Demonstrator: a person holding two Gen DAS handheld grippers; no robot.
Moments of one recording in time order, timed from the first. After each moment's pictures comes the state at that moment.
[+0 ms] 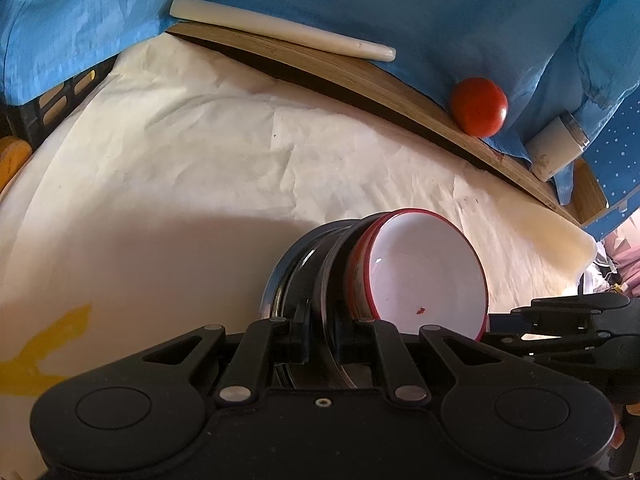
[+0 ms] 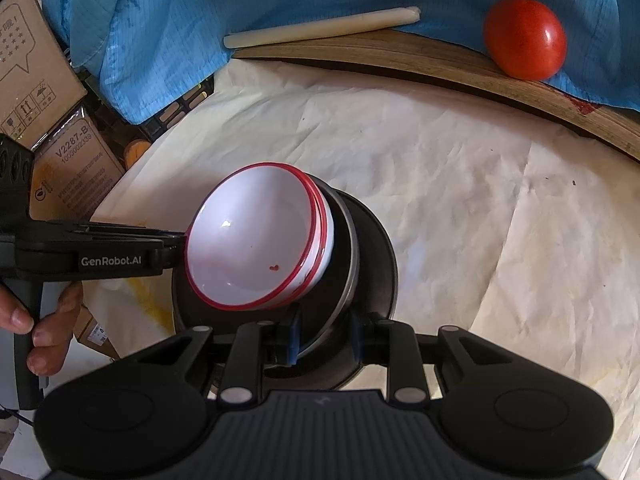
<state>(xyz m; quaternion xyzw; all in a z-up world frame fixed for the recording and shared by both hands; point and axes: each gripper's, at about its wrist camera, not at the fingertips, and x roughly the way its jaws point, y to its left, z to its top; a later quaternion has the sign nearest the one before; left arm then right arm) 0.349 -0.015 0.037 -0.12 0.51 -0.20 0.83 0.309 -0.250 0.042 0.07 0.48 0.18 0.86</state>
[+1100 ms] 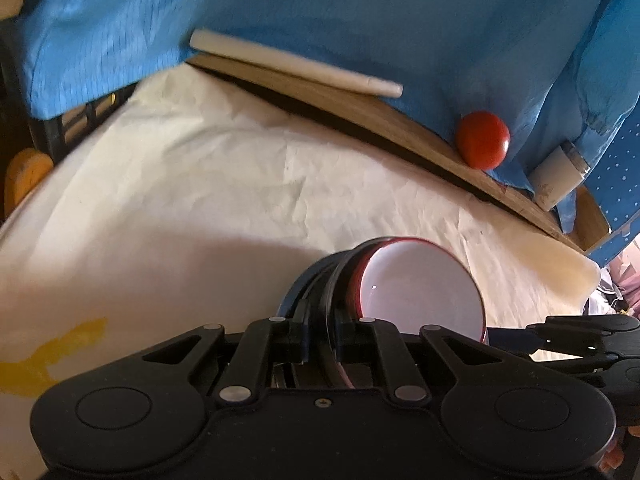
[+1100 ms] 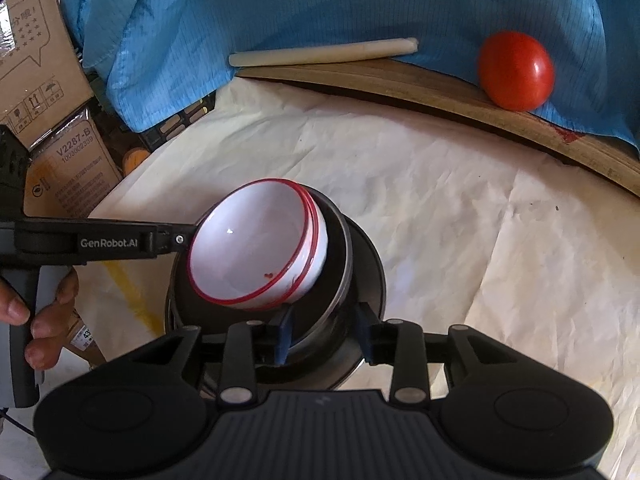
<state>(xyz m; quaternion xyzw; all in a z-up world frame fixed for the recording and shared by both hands) 0.341 -0.007 0.044 -0.13 0.46 -0.18 0.86 0.295 -0.247 0.048 0.05 0.44 0.16 0.88</state>
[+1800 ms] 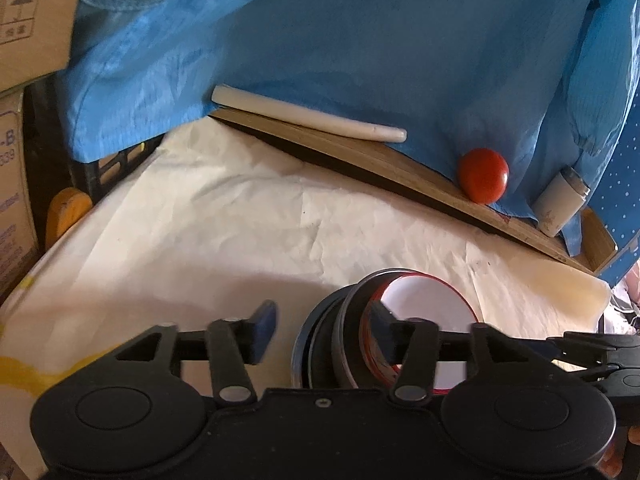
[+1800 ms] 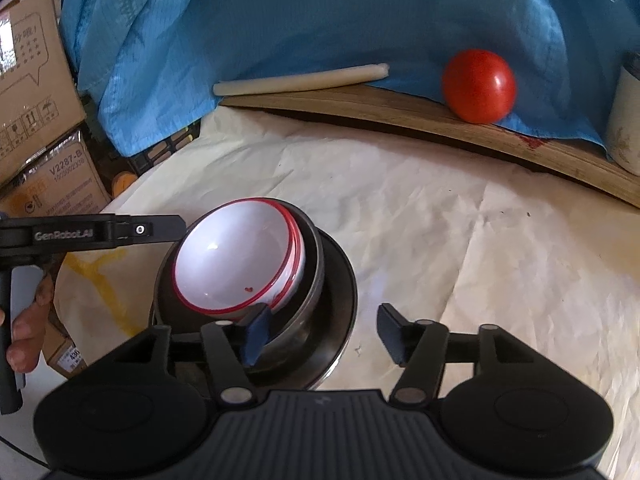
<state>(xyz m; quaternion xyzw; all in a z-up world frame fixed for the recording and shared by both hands) 0.321 0.000 0.064 -0.12 0.40 -0.15 0.90 0.279 -0.261 0.045 0.06 0.39 0.14 0.91</state>
